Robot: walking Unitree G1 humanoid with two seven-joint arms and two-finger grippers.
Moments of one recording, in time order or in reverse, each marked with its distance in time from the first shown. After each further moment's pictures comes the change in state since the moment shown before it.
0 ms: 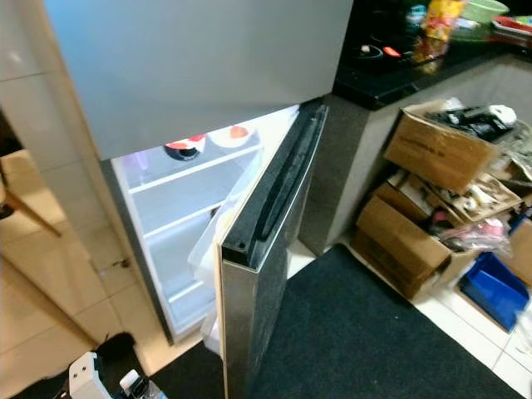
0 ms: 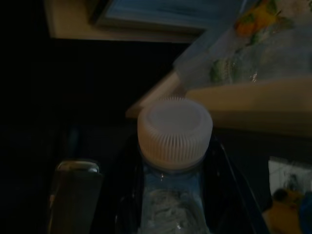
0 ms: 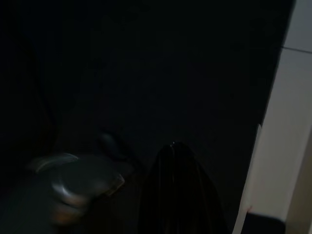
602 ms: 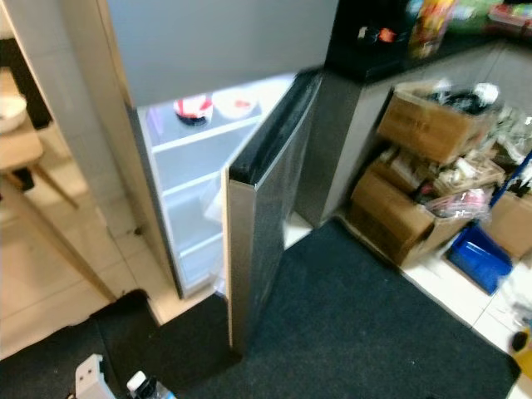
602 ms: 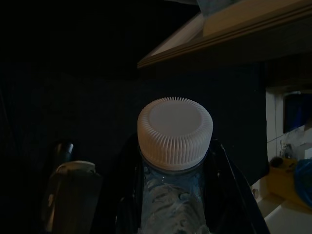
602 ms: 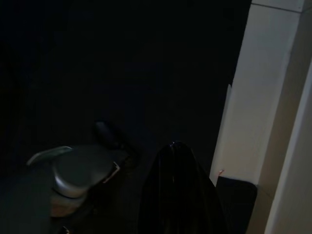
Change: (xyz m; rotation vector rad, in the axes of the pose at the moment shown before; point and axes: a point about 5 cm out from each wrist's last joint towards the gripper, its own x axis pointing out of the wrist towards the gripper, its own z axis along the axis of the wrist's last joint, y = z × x) left arm -0.001 0.000 -0.001 -0.006 0.005 -0.012; right arm -0.002 -0.007 -0.012 0.002 0.032 -0.018
